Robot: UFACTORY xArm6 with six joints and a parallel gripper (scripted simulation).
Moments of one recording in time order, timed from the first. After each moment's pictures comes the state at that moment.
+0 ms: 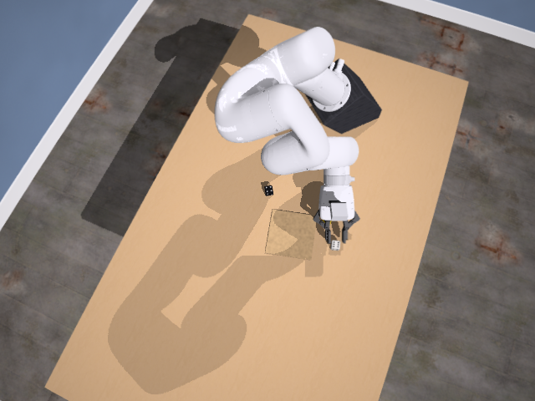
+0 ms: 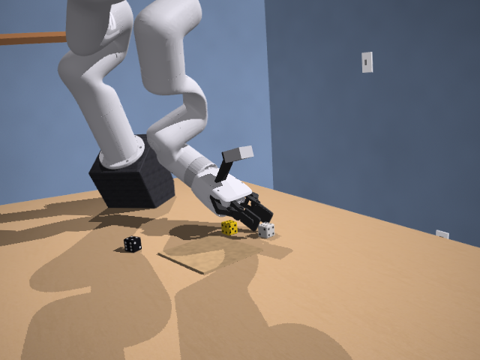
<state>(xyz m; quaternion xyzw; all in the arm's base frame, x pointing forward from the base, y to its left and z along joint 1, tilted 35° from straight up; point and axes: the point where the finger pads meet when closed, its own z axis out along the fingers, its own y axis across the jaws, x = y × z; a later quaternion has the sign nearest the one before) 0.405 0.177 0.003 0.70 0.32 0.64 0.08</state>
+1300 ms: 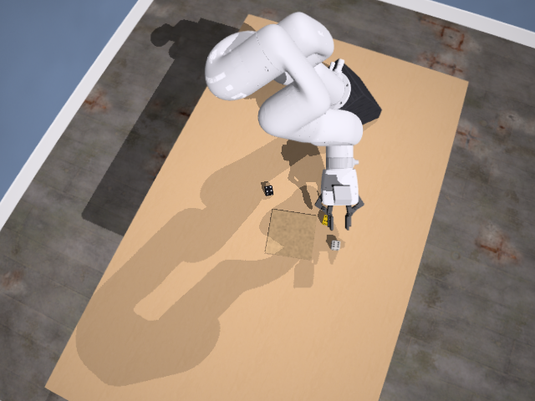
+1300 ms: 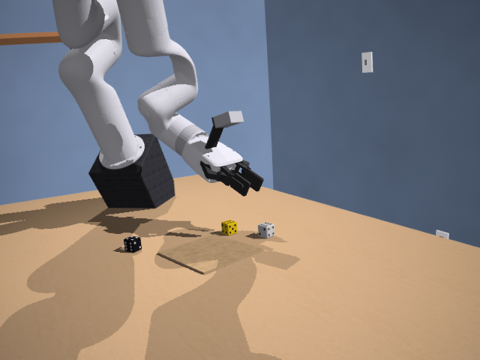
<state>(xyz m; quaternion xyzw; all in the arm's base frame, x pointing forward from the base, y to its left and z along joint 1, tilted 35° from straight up) 0.356 0.191 0.056 0.70 0.32 0.64 0.08</state>
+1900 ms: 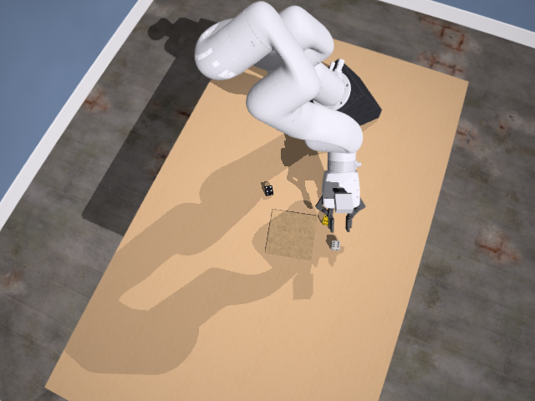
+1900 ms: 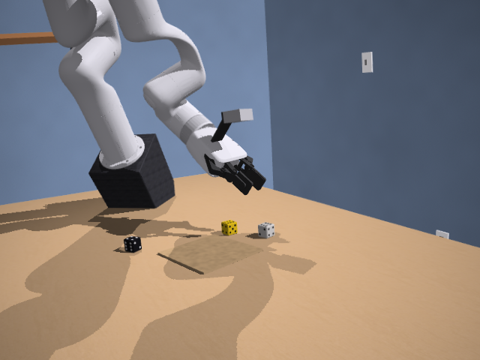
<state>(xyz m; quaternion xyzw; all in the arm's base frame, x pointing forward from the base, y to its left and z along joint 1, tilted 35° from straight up) 0.358 0.196 0.060 0.74 0.31 0.59 0.10</state>
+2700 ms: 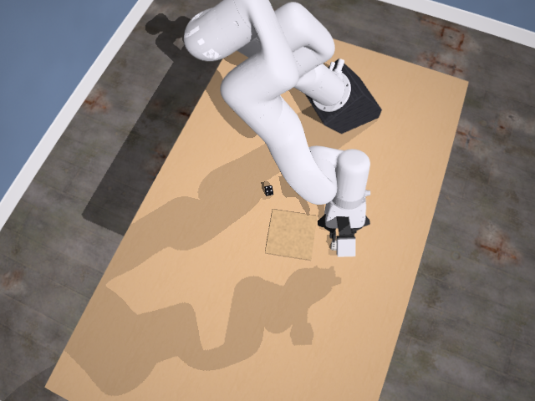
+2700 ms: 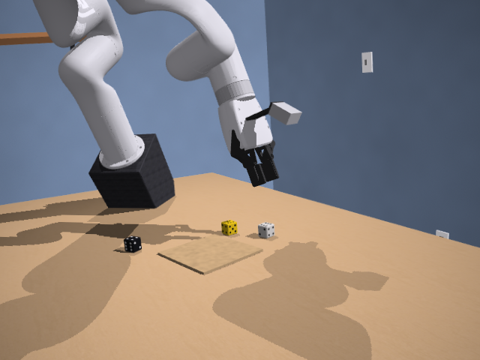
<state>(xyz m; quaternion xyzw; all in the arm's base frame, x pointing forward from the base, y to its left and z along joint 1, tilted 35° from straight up) 0.378 0.220 0.083 0.88 0.26 0.34 0.18</state>
